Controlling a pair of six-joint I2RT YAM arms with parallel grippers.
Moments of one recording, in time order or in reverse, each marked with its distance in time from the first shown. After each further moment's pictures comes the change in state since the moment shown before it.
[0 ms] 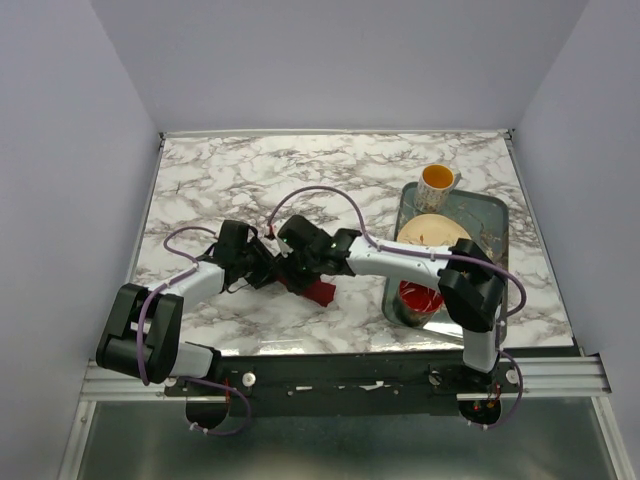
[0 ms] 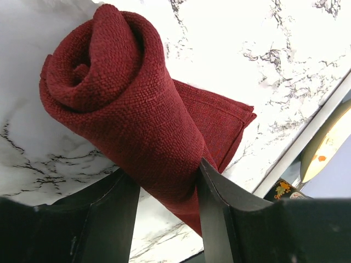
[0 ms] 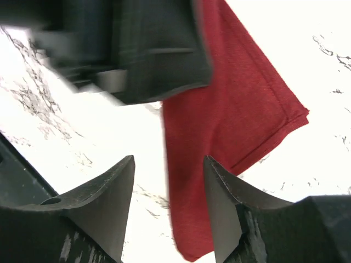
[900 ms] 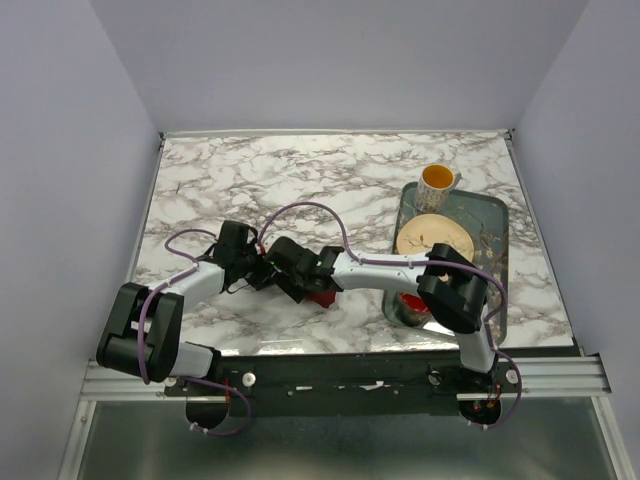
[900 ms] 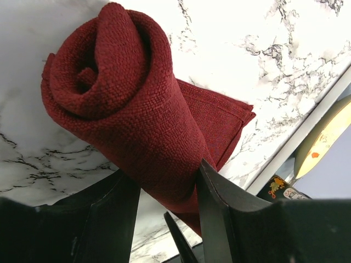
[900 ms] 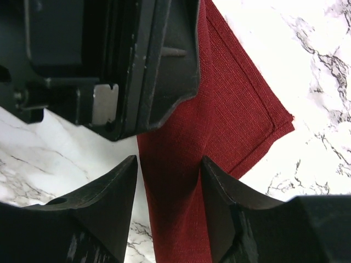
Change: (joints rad) left arm 0.003 0.005 -0.003 -0.004 0.029 -0.031; right arm 0.115 0.071 -0.014 0.039 0.297 -0.059
